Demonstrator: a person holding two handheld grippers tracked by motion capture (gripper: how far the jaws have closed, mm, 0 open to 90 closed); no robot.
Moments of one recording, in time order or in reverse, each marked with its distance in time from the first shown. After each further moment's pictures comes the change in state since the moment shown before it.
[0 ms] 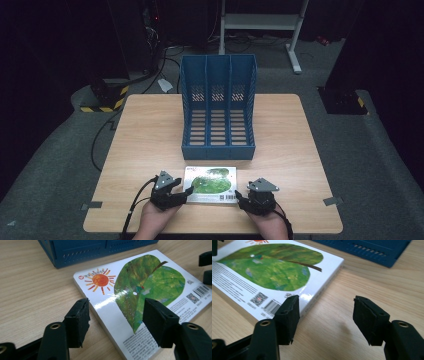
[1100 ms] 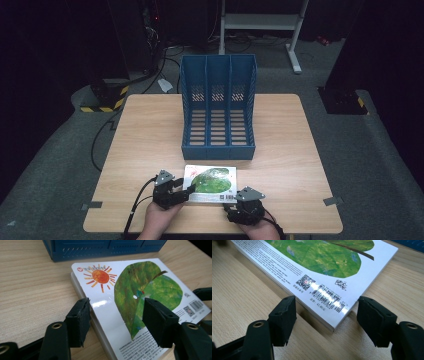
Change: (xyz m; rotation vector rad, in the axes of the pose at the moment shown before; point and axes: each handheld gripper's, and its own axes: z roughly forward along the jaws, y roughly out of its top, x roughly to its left) left arm 0.000 0.001 0.001 -0.032 -0.018 -0.124; right arm 0.034 -0.007 0.007 0.051 0.119 -0.091
